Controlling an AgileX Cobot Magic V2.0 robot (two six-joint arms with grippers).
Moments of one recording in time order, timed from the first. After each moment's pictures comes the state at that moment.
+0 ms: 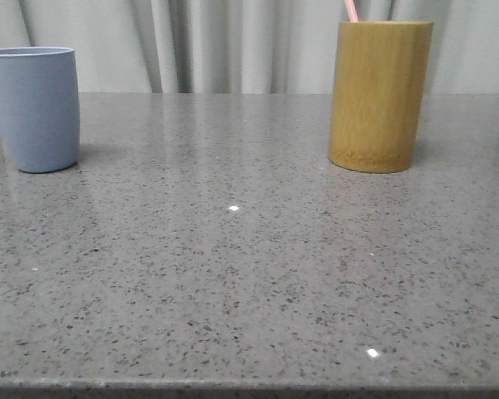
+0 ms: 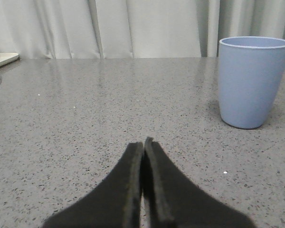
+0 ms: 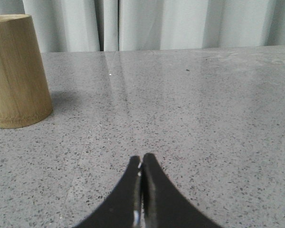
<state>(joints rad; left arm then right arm) 0.05 0.00 0.00 -0.03 0.13 -0.01 -0.02 -0.01 0.03 -0.07 0.13 0.17</state>
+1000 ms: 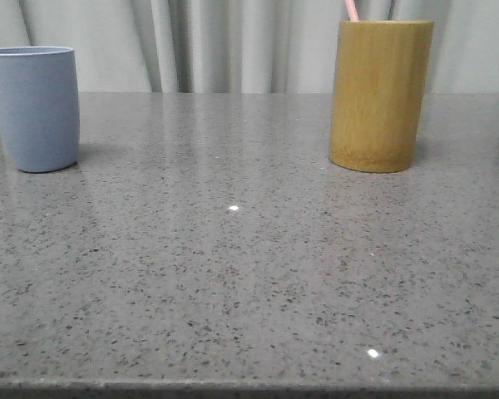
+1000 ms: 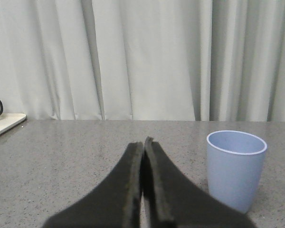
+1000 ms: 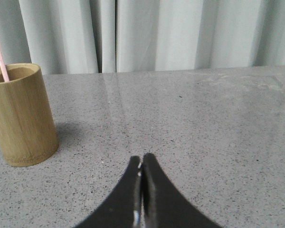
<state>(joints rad) 0.05 0.09 -0.29 -0.05 0.19 -0.01 -0.02 0.09 -0.29 -0.07 0.36 0.17</state>
